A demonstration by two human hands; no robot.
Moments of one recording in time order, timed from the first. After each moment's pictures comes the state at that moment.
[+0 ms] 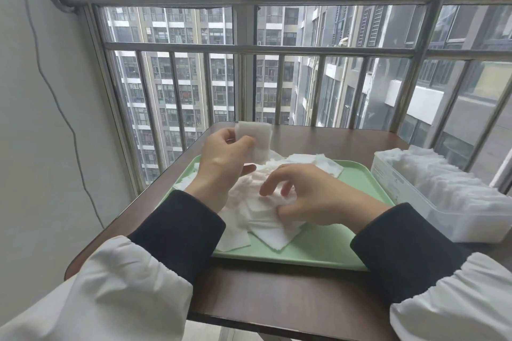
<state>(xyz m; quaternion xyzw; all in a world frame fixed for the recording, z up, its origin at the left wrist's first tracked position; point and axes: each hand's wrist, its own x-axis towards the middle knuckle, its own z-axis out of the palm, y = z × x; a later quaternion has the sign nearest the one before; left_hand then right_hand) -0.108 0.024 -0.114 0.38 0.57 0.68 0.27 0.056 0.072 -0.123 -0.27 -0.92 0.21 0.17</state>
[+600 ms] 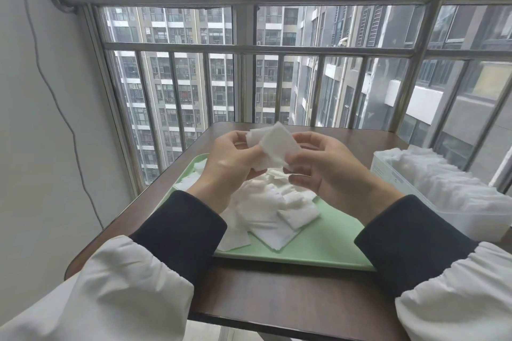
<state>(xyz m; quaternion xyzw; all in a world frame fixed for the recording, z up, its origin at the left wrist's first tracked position) -0.102 0.019 -0.115 0.41 0.54 0.66 0.34 0.062 0.081 -0.105 -0.23 -0.59 0.68 0.36</state>
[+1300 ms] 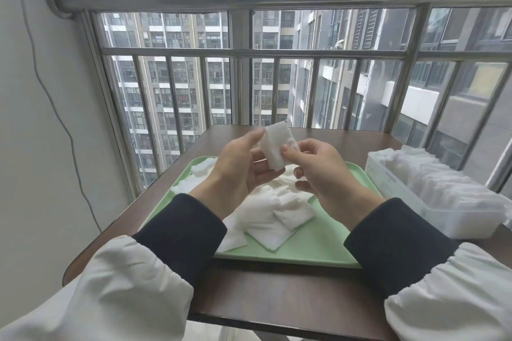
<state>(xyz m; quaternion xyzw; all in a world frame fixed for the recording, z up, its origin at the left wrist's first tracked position) -0.084 0.022 -0.106 0.37 0.44 0.64 0.51 0.053 0.079 -0.115 -0.36 -0.64 0.54 0.42</state>
